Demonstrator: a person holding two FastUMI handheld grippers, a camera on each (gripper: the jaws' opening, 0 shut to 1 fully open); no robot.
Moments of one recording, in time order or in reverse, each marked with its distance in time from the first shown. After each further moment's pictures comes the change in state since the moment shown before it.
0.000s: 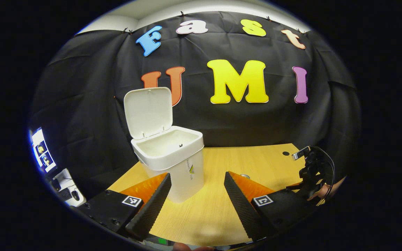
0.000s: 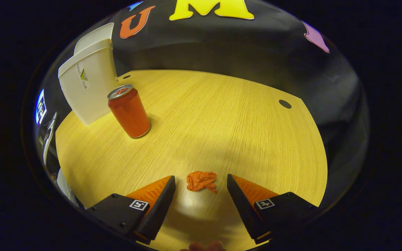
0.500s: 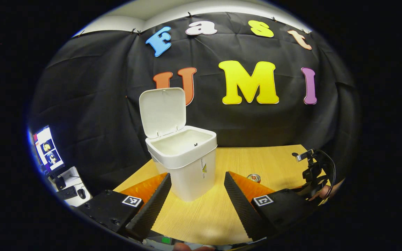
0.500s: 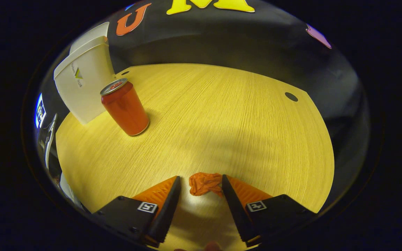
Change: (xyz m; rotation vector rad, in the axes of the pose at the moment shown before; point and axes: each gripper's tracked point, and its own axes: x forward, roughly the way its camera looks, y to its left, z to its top) left arm -0.006 0.013 0.007 0.001 -0.012 0.052; right arm 0.012 0.006 -0.005 0.035 0.053 0.012
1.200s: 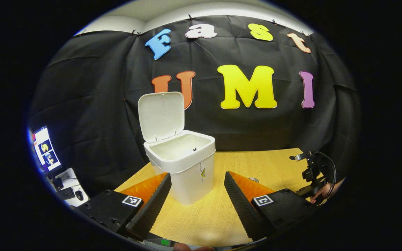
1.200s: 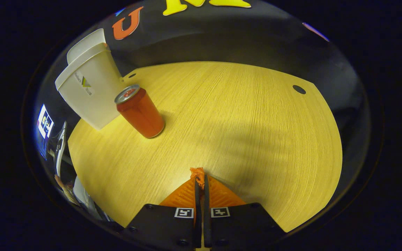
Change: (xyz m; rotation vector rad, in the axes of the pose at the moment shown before) left arm 0.001 0.006 0.007 -0.020 -0.036 -0.019; right arm -0.037 0.028 0.011 0.077 0.026 0.117
